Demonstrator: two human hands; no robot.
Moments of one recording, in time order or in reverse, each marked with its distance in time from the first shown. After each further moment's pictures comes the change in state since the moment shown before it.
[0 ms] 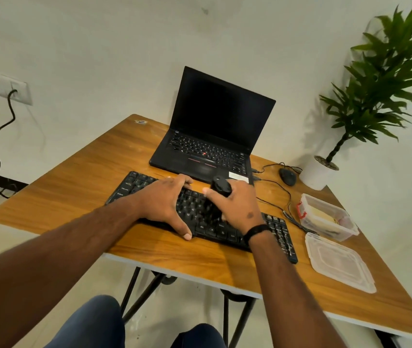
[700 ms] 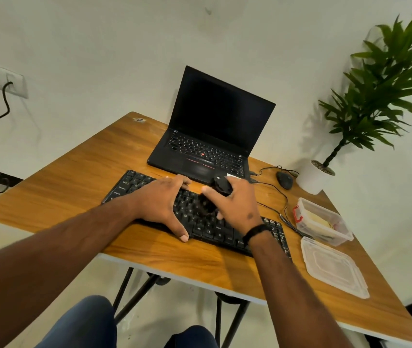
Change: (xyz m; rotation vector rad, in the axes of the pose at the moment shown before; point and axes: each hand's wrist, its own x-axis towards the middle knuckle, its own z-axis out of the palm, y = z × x) left_hand -0.001 0.000 -0.001 -0.003 -0.002 0.003; right_hand 0.000 -0.012 -0.008 0.125 -0.015 -0.039
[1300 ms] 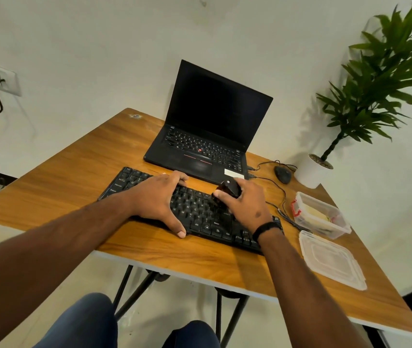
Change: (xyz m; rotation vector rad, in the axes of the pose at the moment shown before) left_hand -0.002 0.003 -0.001 -0.010 -0.015 -0.010; right_hand 0.000 0.031 -0.013 -0.211 0.017 0.021
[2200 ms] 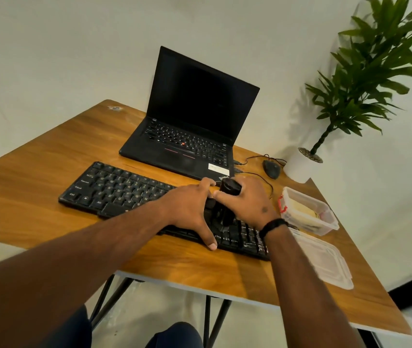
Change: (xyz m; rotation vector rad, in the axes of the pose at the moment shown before) left_hand 0.062 0.084 0.051 -0.024 -0.040 0.061; right_hand 0.004 0.034 -0.034 0.014 -0.019 -0.042
